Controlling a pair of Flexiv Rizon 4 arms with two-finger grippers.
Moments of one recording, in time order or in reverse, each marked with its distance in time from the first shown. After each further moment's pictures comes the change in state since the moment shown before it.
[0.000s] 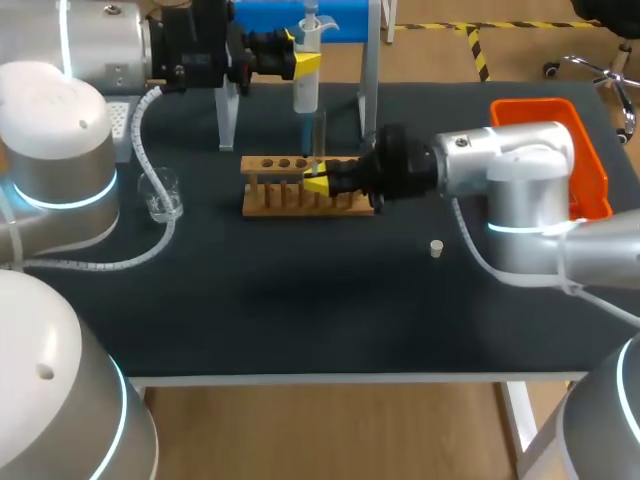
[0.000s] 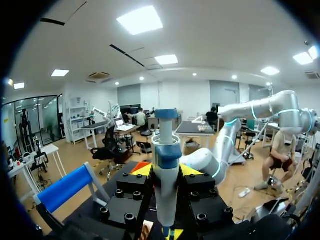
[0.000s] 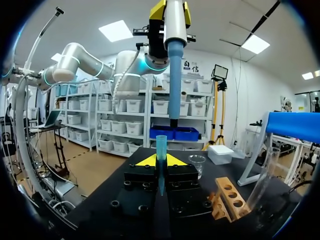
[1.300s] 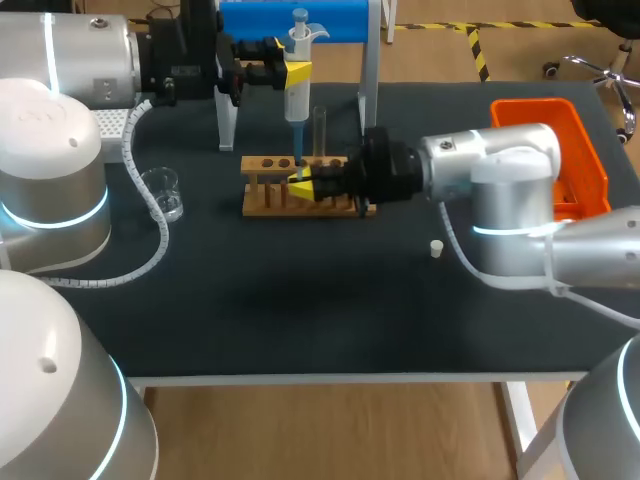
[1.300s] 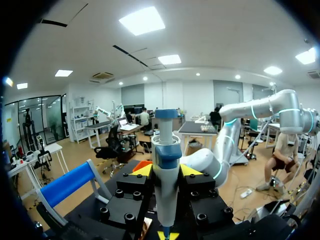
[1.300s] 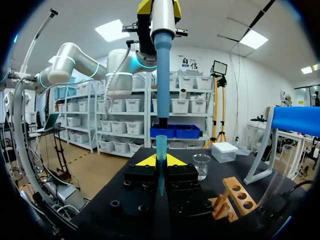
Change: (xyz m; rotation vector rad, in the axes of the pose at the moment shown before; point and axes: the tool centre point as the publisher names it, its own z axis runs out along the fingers) left arm 0.013 0.003 -0.014 -0.001 -0.034 -0.005; right arm 0.005 -0.002 0.023 0.015 -0.001 0.040
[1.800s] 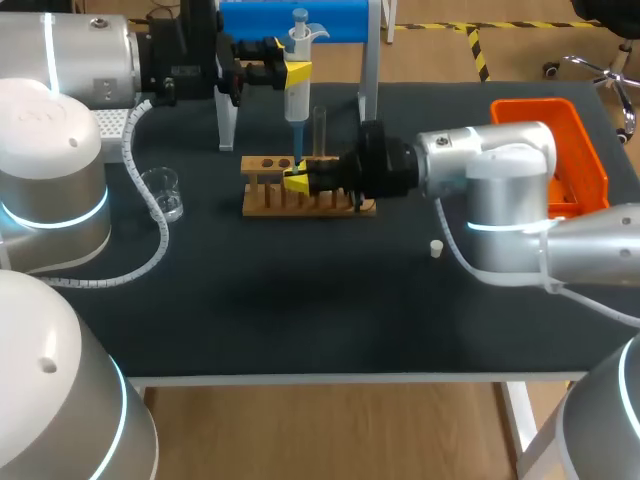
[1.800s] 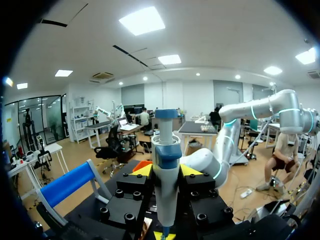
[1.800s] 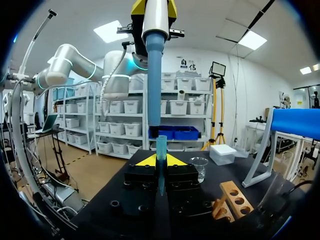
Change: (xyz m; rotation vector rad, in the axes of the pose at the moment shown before) left arm 0.000 0.000 0.000 0.000 0.000 0.000; right arm -0.008 0.007 0.005 -0.013 -0.013 -0.001
